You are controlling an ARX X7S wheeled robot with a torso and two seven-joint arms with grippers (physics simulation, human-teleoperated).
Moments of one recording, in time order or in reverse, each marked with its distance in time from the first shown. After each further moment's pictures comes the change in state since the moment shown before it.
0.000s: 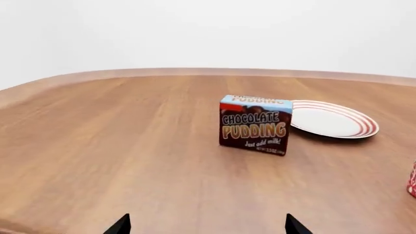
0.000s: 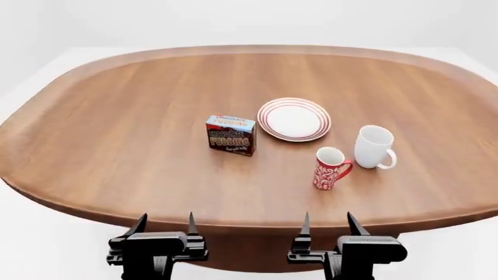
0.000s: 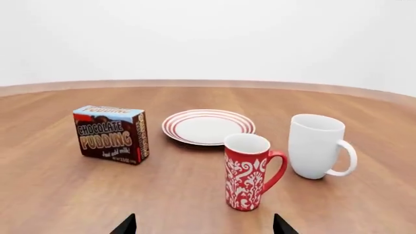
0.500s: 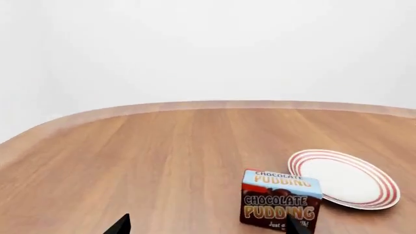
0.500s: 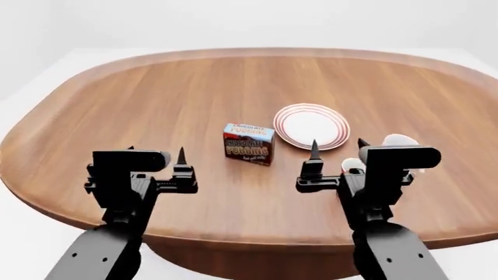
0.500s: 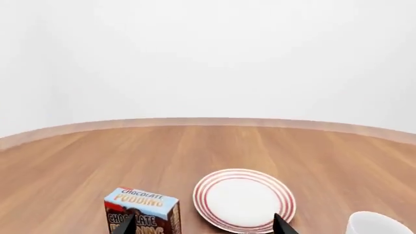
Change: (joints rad) left arm -0.332 -0.111 -0.029 0.464 -0.168 -0.752 -0.038; right arm 0.343 0.089 0.035 -0.490 0.167 0.769 -0.008
